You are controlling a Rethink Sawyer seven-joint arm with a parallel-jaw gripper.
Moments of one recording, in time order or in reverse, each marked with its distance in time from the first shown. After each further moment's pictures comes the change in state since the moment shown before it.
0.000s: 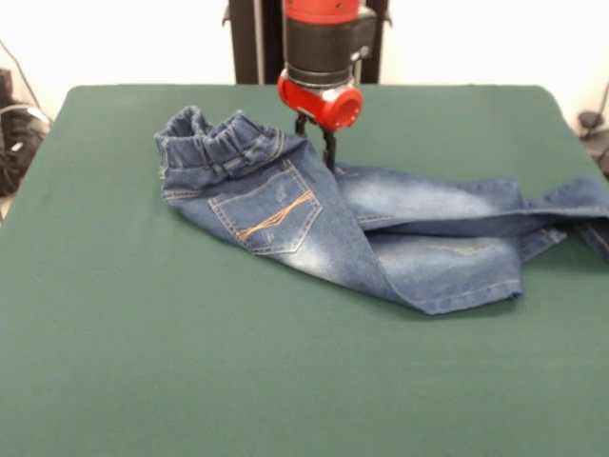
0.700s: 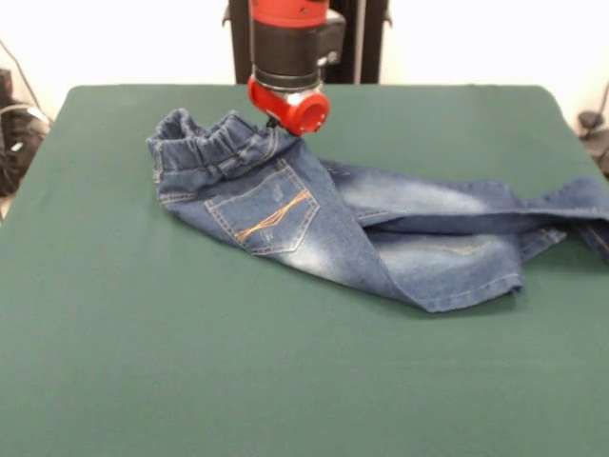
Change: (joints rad) arm -0.044 0.013 -0.028 -0.041 -0.001 0.001 0.000
